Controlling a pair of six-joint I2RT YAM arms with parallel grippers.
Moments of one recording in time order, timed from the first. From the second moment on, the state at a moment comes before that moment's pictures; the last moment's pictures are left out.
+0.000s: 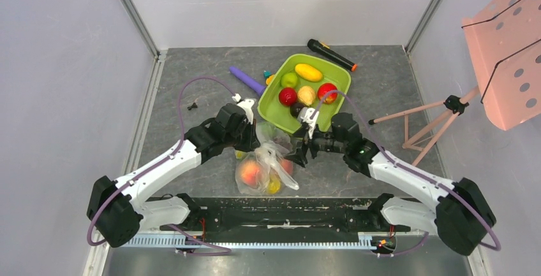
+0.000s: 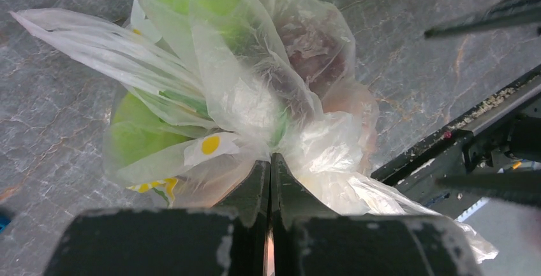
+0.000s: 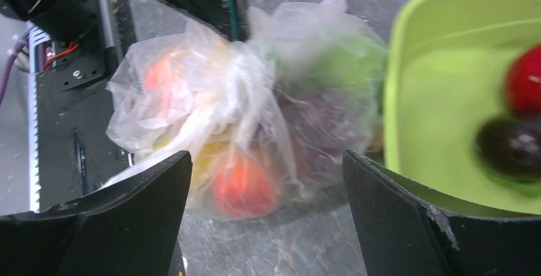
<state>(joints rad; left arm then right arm) -0.70 1.15 0.85 -0.47 0.07 -0.44 0.64 1.08 0.56 0.18 -0.56 -0.07</state>
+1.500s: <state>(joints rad) -0.65 1.04 1.00 -0.60 -0.08 -0.39 0.76 0.71 0.58 -0.03 0.07 0.11</state>
